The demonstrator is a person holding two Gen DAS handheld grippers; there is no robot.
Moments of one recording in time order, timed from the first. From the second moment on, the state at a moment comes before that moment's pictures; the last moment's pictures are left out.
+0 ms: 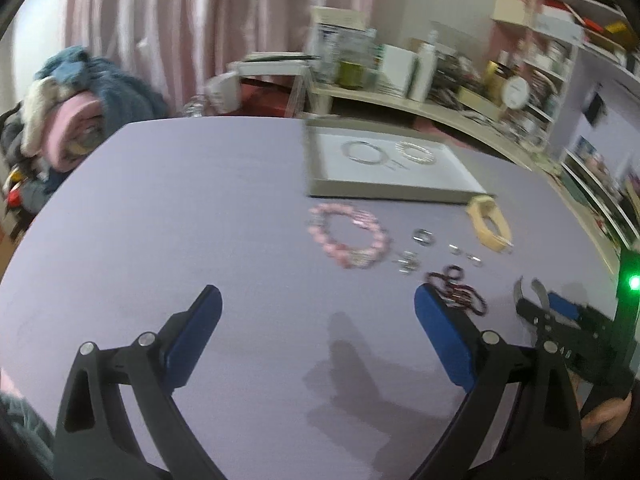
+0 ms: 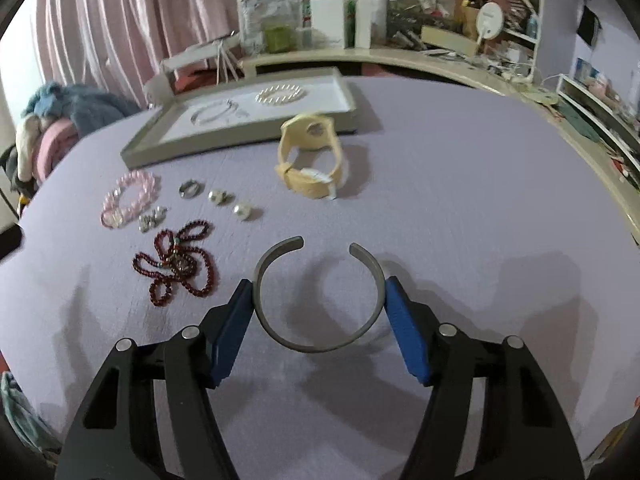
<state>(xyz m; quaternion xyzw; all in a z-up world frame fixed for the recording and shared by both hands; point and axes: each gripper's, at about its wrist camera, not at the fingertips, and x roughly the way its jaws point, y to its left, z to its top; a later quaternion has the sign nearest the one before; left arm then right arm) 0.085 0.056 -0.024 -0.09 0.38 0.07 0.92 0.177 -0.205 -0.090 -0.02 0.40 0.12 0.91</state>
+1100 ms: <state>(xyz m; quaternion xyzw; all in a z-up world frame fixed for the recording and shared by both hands) 0.168 -0.073 -0.089 -0.03 0.43 -0.05 0.90 0.158 -0.274 -0.047 0.05 0.37 0.07 0.92</state>
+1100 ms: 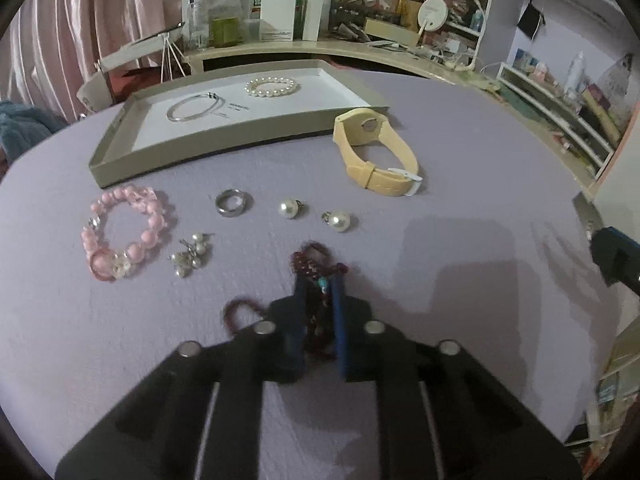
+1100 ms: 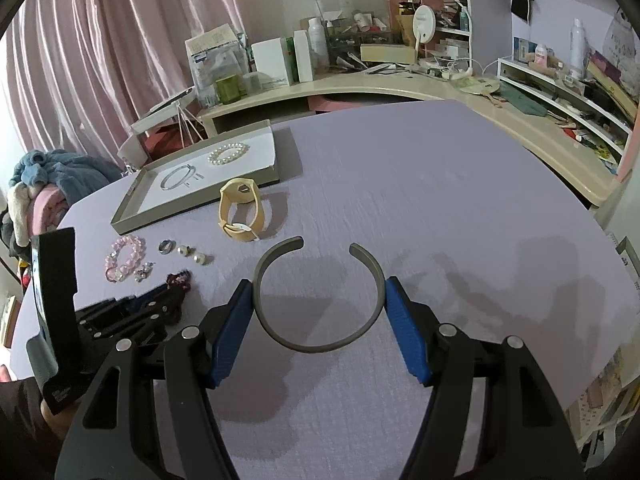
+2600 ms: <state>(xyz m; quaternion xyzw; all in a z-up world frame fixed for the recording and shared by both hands) 0.198 0.048 0.122 -0.08 0.27 -0.05 0.96 0.249 -0.197 0.030 0.06 0.26 0.16 0.95</state>
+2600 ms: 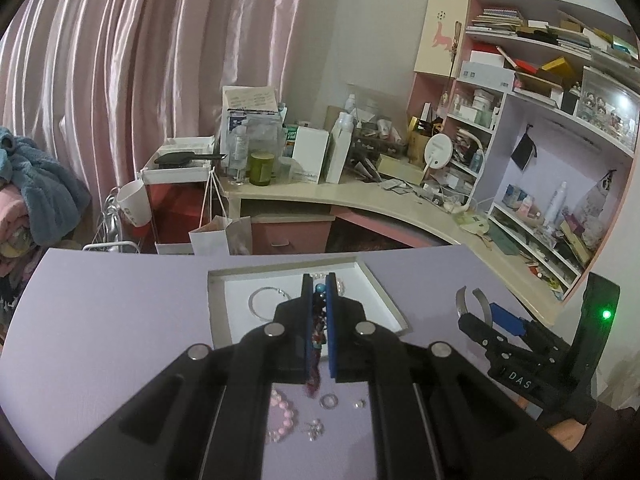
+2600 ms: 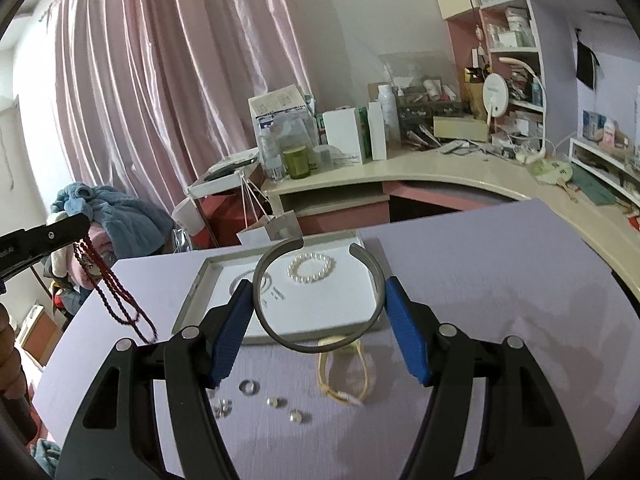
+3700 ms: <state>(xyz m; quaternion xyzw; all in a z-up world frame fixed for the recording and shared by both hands) 0.360 0.094 0.019 -0.10 0.37 -0.02 0.92 0.375 -0.152 -0.002 0.03 0.31 0.18 0.93</state>
